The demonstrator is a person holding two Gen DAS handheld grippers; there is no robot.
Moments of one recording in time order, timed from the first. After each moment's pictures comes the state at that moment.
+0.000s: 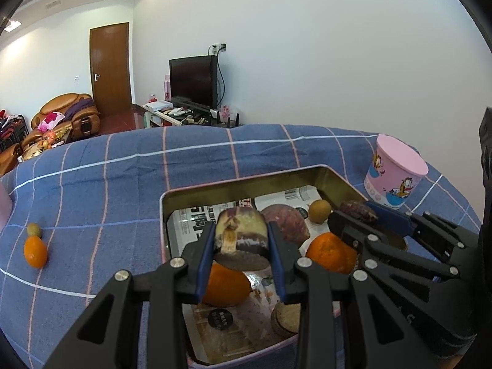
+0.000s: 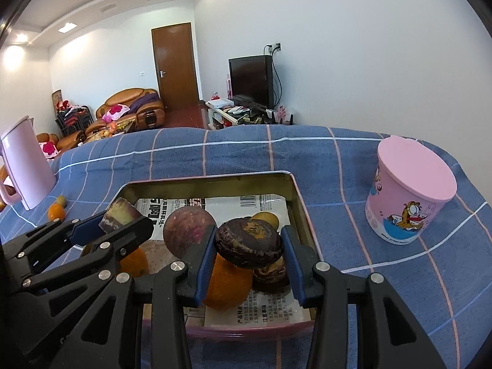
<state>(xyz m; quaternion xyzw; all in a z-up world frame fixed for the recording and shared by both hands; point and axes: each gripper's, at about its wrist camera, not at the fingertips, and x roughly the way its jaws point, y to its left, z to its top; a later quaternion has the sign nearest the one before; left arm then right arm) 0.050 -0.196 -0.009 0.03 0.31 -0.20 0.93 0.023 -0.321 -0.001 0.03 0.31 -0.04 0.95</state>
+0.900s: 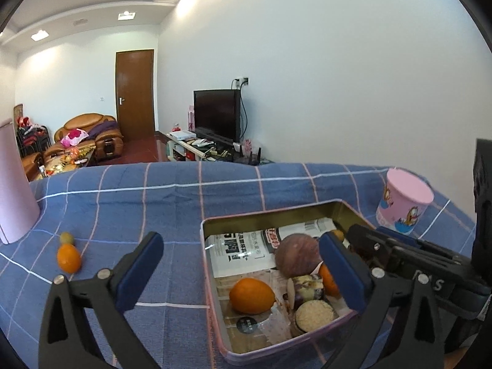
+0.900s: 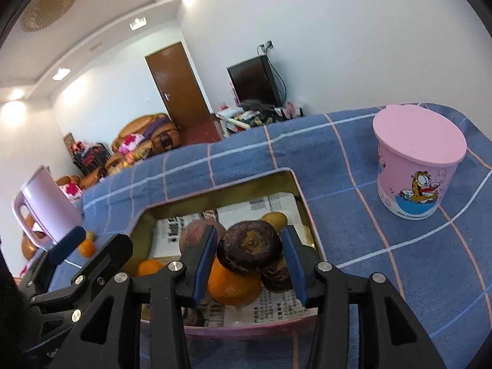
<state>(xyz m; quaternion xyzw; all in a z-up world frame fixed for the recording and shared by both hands) 0.029 -0.166 0.014 0.00 0.22 -0.15 0.96 0.009 -0.350 0.001 0.16 0.27 0.01 0.95</state>
